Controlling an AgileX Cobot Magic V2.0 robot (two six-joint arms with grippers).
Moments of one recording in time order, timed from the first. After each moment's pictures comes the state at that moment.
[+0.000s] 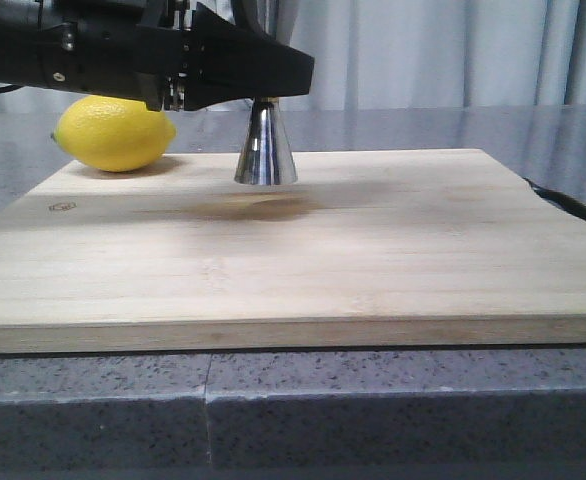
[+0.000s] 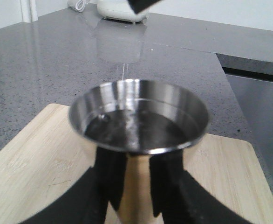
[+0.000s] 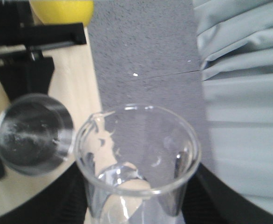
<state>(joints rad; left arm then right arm) -0.35 1.77 -1.03 -1.76 1.15 2.16 0.75 1.55 -1.61 -0.40 0.90 -0.66</state>
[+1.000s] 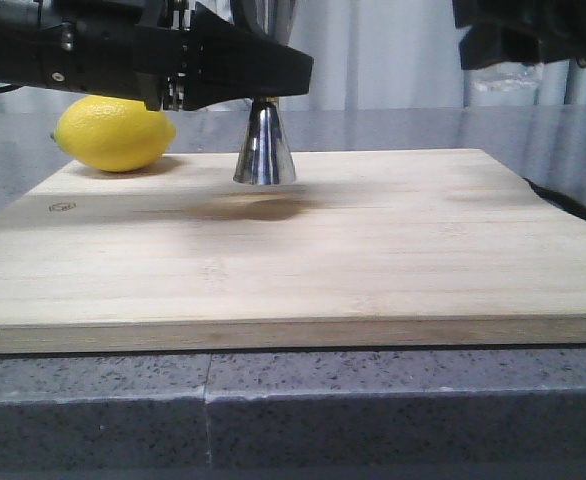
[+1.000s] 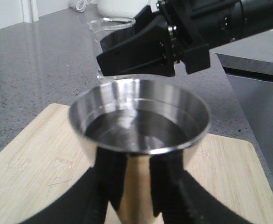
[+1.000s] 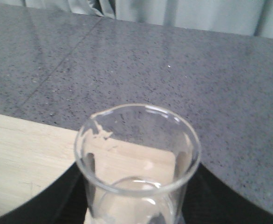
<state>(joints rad) -0.35 1.77 -1.03 -1.76 1.15 2.16 0.31 1.33 -0.72 0.51 -0.21 -0.54</state>
